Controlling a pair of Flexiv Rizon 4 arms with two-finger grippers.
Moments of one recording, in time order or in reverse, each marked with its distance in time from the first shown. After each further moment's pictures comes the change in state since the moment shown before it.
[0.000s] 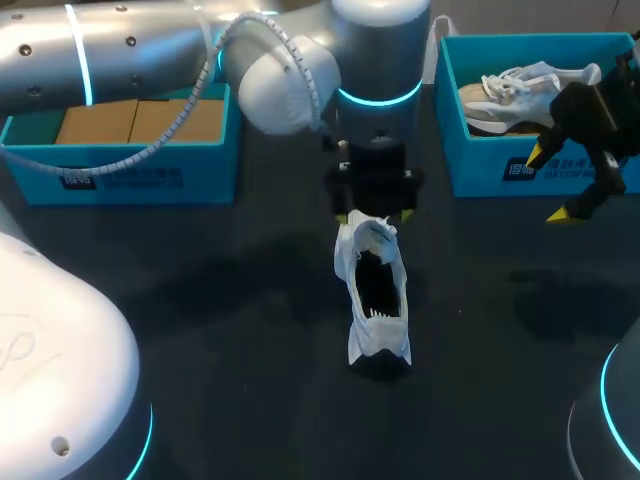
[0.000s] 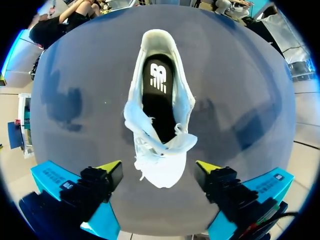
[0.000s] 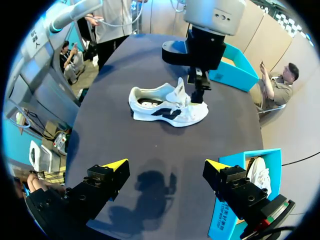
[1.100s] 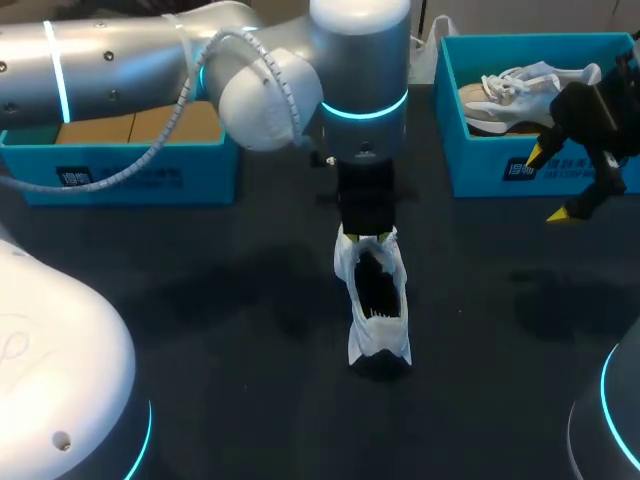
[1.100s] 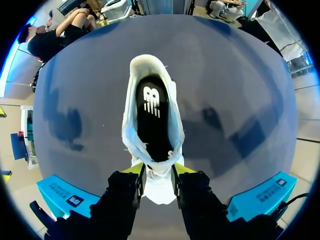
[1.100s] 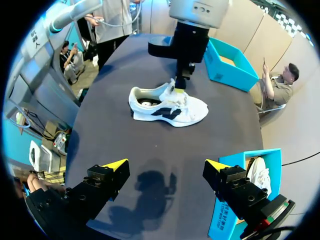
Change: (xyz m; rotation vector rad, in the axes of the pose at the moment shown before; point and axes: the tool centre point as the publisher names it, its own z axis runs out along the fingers) left arm 0.013 -0.042 -0.001 0.062 -0.030 0.055; right arm 0.000 0.000 0.000 0.000 0.000 0.000
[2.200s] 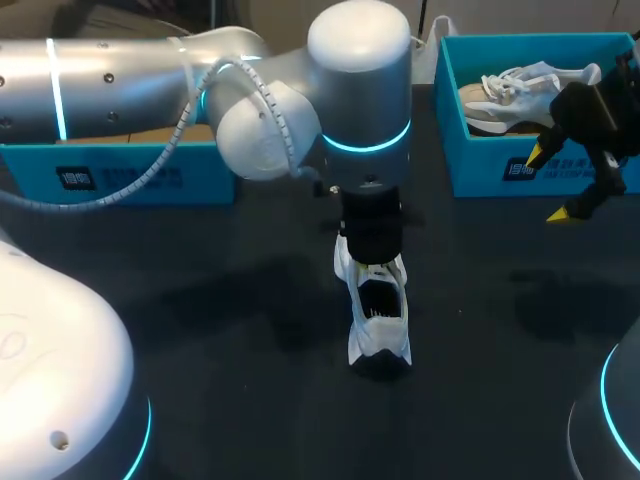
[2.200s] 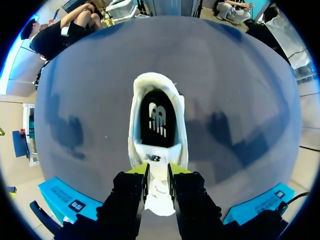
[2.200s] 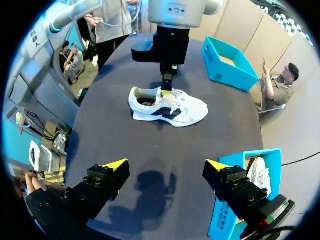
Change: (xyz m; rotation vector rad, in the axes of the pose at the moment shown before) left arm -0.005 -0.031 0.012 -0.014 -0.018 -0.036; right arm 0.000 0.000 0.000 0.000 0.000 0.000
